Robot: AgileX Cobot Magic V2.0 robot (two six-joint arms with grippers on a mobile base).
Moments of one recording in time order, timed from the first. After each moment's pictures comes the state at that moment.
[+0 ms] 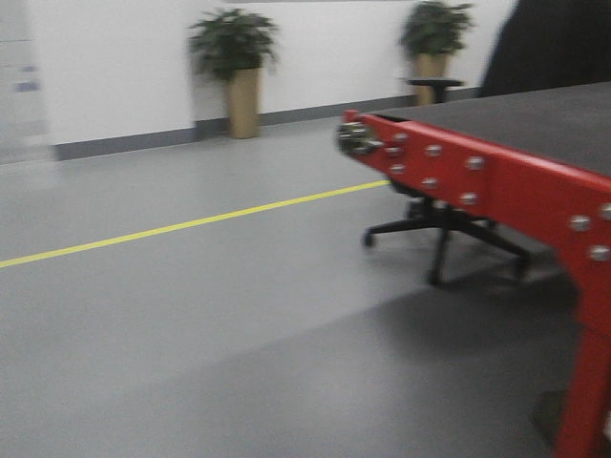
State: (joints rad) left arm 0.08 0.00 0.00 -0.08 0.05 0.12; right arm -0.09 0.00 0.00 0.12 0.12 -0.12
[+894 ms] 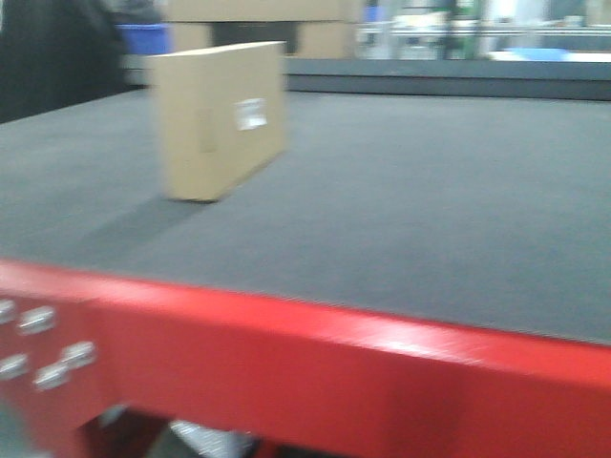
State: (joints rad) left arm 0.08 0.00 0.00 -0.08 0.05 0.12; right arm -0.09 0.00 0.00 0.12 0.12 -0.12
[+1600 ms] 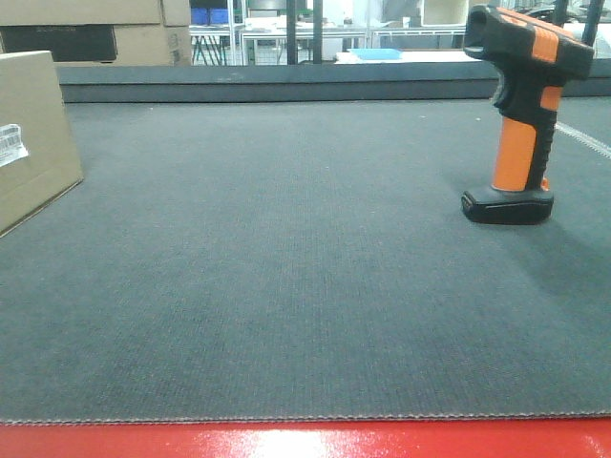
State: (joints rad) left arm 0.08 0.00 0.00 -0.08 0.05 0.12; right arm 0.04 0.00 0.00 0.12 0.12 -0.12
